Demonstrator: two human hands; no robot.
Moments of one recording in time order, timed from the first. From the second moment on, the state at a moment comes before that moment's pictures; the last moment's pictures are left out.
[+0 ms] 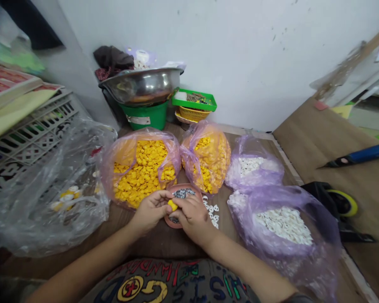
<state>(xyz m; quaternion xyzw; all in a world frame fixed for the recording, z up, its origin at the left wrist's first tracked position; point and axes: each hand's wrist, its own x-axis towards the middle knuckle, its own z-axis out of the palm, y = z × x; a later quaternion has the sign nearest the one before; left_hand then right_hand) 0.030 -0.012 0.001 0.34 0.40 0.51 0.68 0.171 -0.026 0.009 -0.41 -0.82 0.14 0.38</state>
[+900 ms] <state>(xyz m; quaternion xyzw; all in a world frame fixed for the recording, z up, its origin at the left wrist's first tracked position) 0.041 -0.020 0.000 0.32 0.51 0.45 0.66 0.235 -0.021 -0.017 -0.62 -0.69 0.25 0.29</state>
